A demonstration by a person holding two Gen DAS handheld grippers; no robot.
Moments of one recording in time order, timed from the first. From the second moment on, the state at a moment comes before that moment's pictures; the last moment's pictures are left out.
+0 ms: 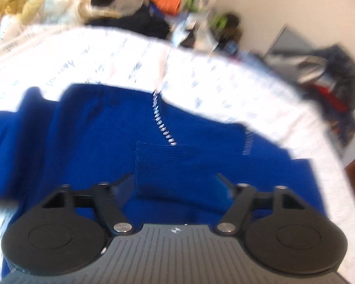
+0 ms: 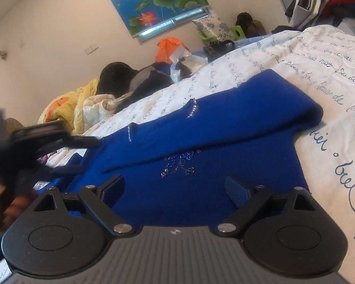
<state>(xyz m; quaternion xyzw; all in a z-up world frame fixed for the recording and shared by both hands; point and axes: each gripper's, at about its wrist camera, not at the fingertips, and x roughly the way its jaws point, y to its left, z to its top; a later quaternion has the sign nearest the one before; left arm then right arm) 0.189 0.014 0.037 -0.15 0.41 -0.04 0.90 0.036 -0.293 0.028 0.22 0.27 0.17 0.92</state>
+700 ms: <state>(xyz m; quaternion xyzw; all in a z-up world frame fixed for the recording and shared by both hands) 0.161 0.066 0.034 0.05 0.38 0.08 0.92 0.042 -0.286 0.025 0.22 0.28 0.18 0.92</state>
